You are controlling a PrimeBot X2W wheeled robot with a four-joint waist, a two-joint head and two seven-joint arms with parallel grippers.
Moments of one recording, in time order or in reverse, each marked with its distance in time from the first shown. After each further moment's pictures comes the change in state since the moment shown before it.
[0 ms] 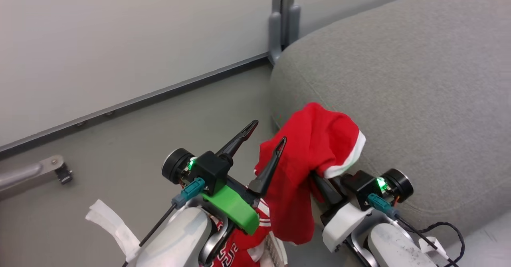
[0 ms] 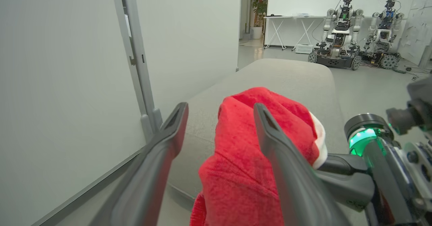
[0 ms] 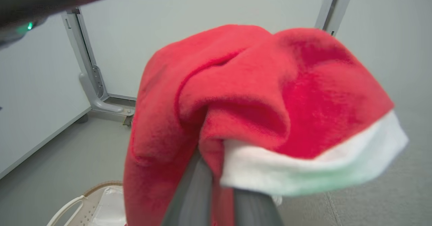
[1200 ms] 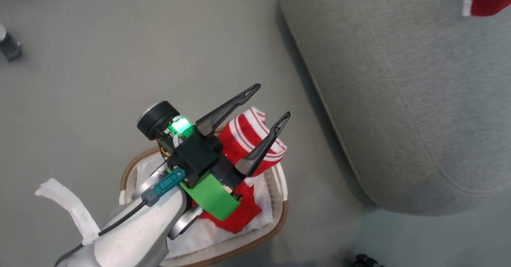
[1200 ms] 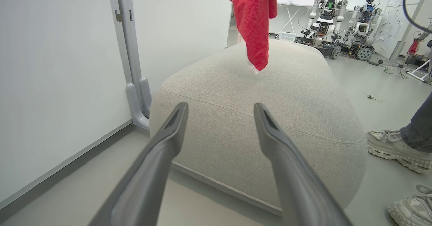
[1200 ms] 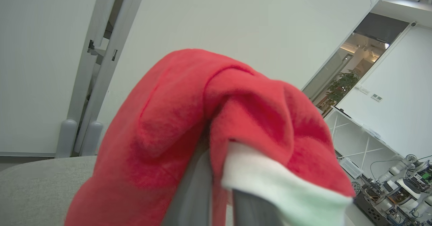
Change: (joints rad) left arm -0.165 0.219 -0.114 -0.254 0.028 -0.001 0.000; right arm -0.906 -0.348 -0.672 0.405 -0.360 0.000 0.067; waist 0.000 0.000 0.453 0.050
